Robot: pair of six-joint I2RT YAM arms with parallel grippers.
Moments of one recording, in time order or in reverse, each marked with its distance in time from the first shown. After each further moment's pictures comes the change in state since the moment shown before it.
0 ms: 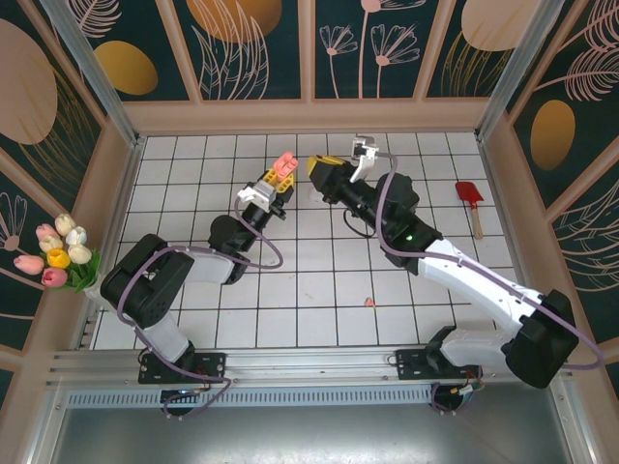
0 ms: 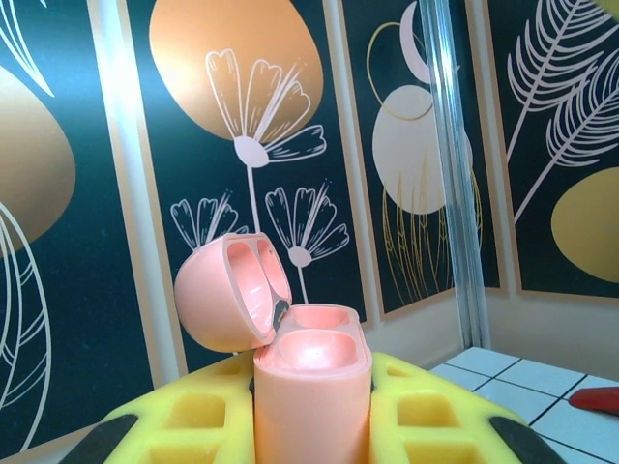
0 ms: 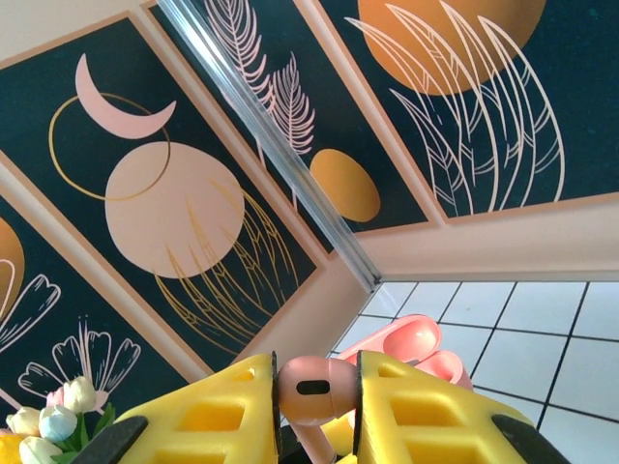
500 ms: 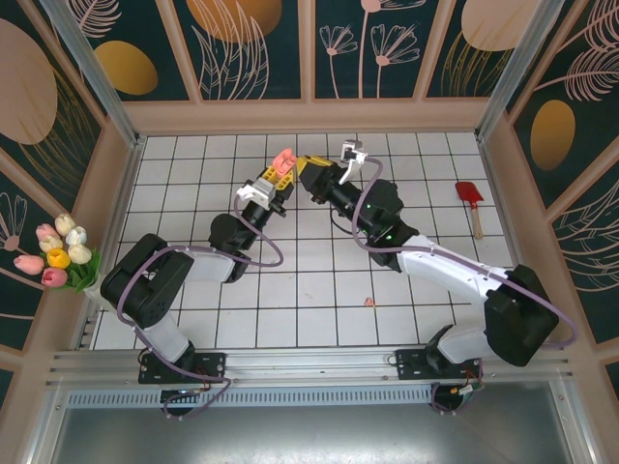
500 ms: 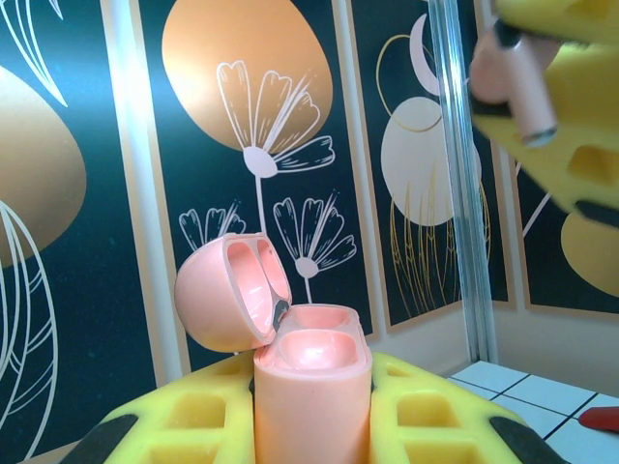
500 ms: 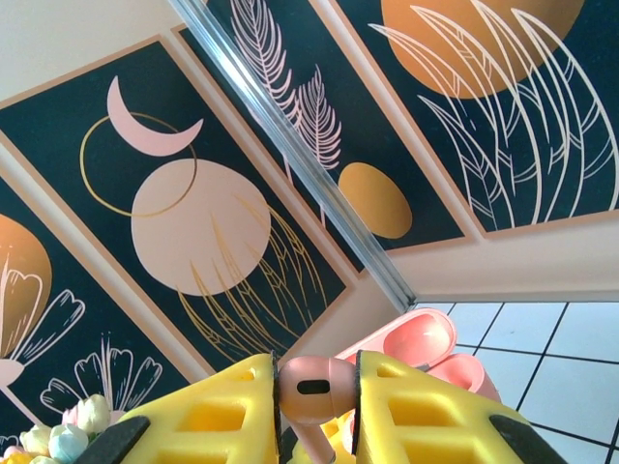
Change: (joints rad) left arm -0.002 0.000 0.014 0.000 -0.013 -0.012; right arm 0.001 0.156 -0.060 0.306 -0.029 0.050
